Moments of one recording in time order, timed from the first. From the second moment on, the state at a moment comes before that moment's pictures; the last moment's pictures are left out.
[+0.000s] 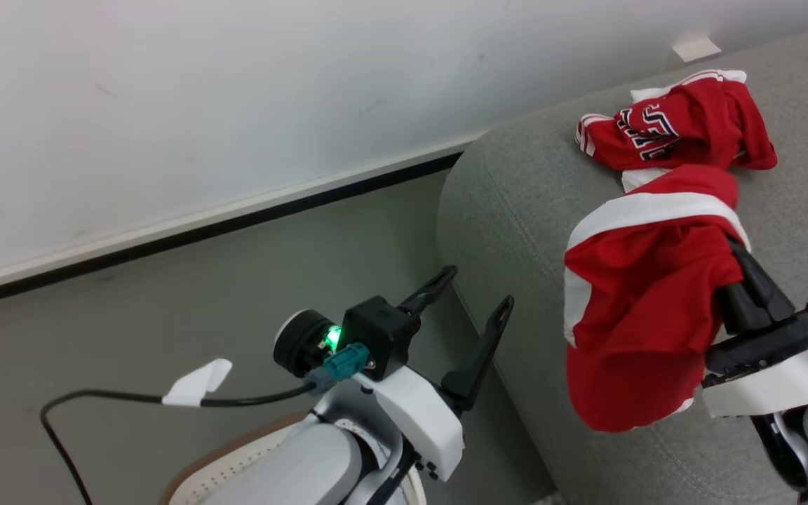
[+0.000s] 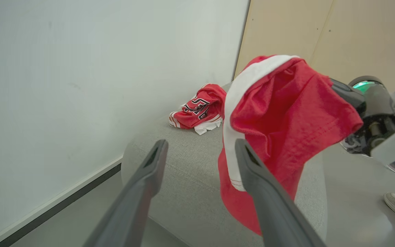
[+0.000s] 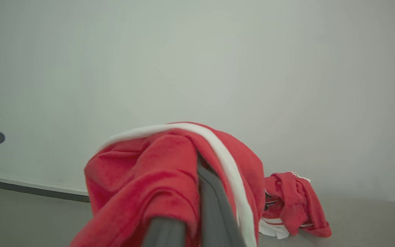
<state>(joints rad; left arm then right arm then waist) -0.59 0.27 -0.88 0.00 -0.53 0.22 0.00 -0.41 -0.35 0.31 0.18 0.40 0.13 -0.26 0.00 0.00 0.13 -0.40</state>
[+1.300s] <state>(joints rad) -0.93 0.29 -0.89 -0.06 -0.40 0.17 0.09 -1.10 -0.43 -0.98 0.92 -0.28 0.13 -0.25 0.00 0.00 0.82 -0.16</state>
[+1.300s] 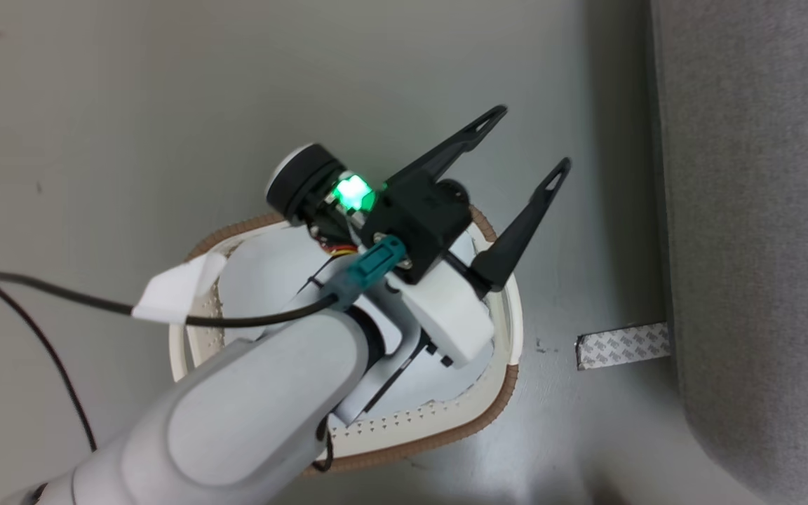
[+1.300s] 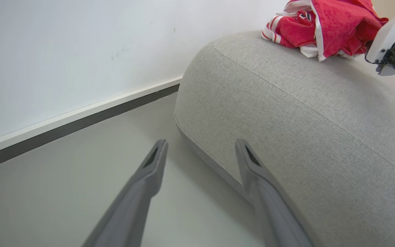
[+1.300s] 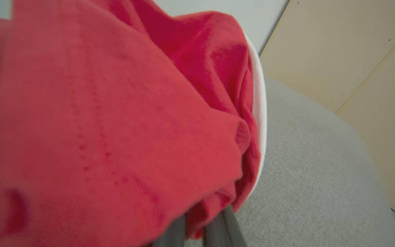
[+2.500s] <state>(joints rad) -0.20 0.32 -0.51 0.18 -0.53 0.28 -0.26 -0.09 -0.06 -0.24 0.14 -0.08 0.13 -0.26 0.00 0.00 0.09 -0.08</state>
